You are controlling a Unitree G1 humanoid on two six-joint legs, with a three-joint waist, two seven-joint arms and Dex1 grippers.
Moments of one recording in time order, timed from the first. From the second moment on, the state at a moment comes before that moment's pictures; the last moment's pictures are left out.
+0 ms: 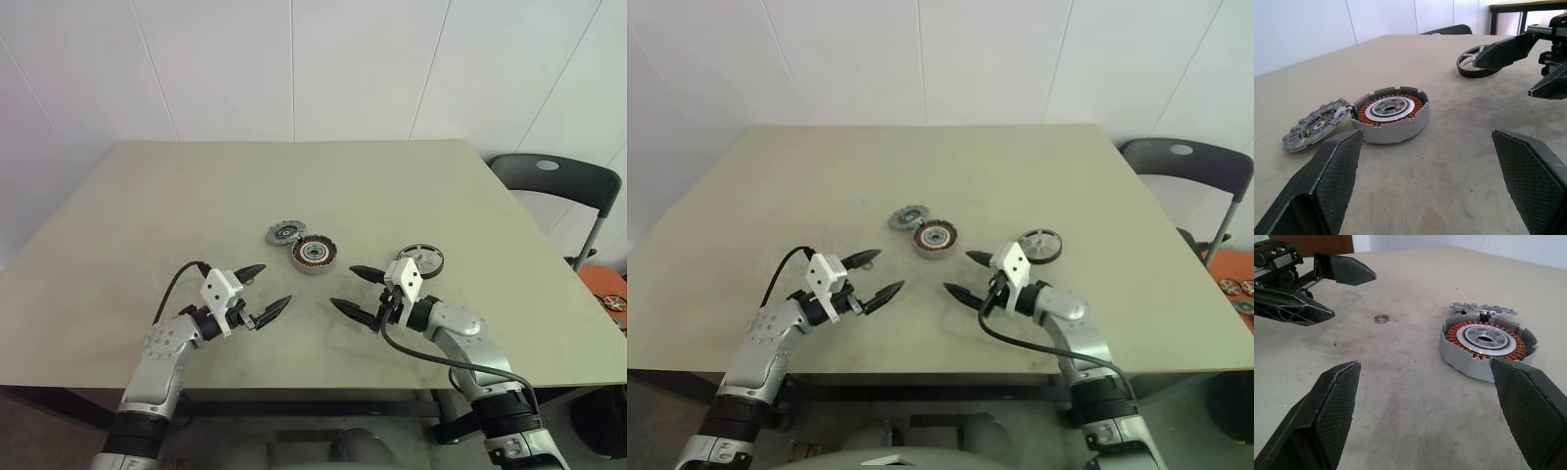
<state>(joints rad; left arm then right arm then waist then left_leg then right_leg) -0.08 0.36 -0.03 0.07 -0.25 -0.10 -0.82 -0.20 -0.36 0.10 0.09 0.26 0.09 0.89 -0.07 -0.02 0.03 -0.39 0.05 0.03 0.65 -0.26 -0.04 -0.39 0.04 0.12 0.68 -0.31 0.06</state>
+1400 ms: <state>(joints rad) -0.06 0.34 -0.05 0.06 -0.24 -0.11 -0.76 -1.18 -0.24 0.58 0.97 -0.37 -0.08 1.10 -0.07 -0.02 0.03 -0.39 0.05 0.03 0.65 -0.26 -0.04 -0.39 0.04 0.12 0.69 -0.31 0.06</state>
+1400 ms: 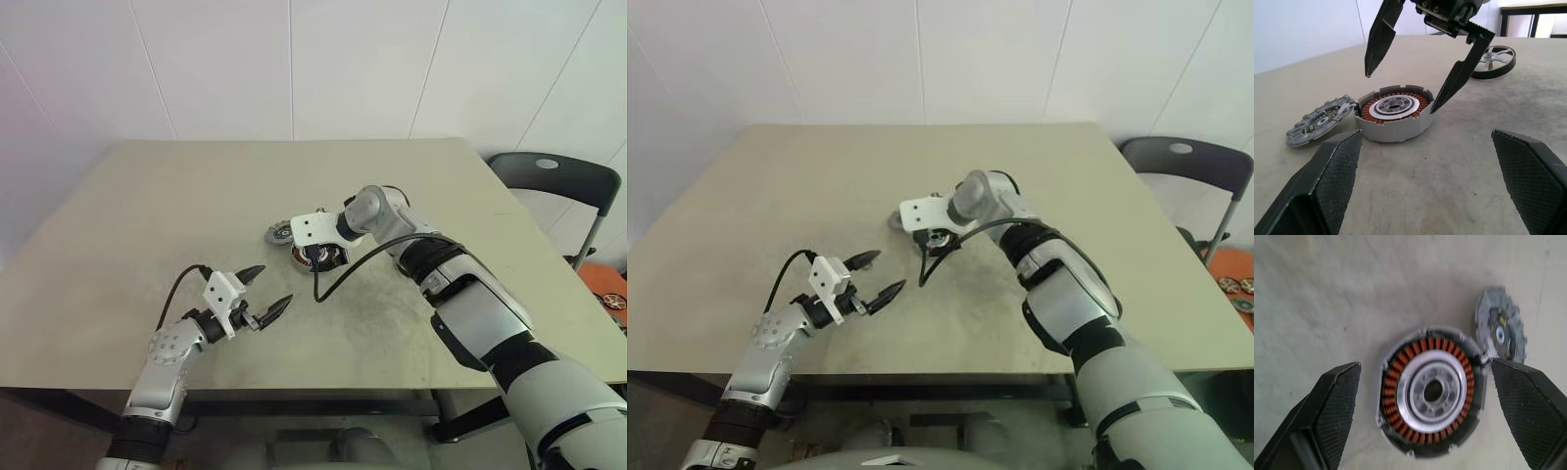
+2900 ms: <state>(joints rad) -0.07 0.29 -0.07 0.06 -0.23 -0.12 -0.72 -1.27 -0.13 0.58 1.27 -0.49 -0.07 1.16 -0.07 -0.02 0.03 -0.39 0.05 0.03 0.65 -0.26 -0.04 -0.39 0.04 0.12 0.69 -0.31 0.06</state>
